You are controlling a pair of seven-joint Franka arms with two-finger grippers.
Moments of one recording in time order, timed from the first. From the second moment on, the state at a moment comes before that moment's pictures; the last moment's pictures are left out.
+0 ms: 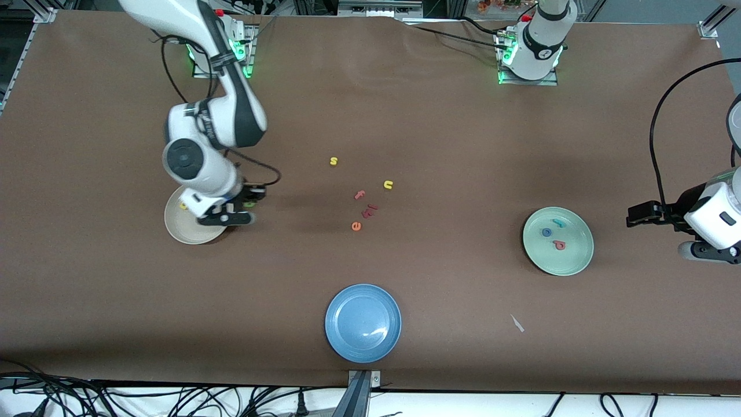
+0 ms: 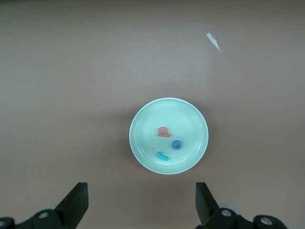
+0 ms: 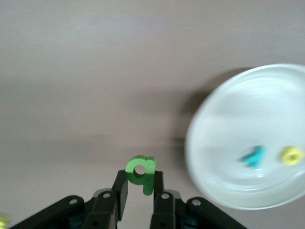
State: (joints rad) left arm 0.08 0.41 -0.03 -1.31 0.03 1.67 0.12; right arm 0.74 0.42 -0.50 -1.95 0.23 2.16 0.04
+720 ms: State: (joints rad) left arm 0.06 0.41 -0.03 -1.31 0.09 1.67 0.13; right arm 0.67 0.52 -0.54 -1.98 0.27 2.23 -0.15
